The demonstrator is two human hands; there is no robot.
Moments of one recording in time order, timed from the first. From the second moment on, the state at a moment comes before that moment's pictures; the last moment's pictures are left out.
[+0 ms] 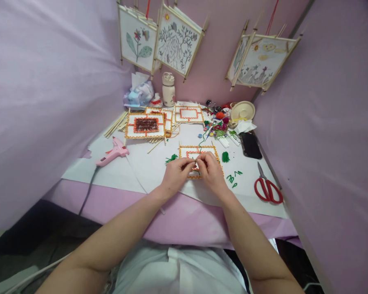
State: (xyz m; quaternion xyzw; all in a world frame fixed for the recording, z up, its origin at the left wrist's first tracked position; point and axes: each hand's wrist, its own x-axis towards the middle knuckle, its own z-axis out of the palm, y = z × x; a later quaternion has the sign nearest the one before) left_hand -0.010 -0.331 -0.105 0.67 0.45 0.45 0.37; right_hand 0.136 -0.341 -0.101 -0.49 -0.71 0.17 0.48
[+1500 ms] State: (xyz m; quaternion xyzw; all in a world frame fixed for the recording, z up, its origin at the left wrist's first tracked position) left_hand -0.015 -0.322 -0.098 0.66 0.42 0.32 0.53; right_hand 0.139 -0.339 -0.101 -0.52 -0.71 0.15 0.44
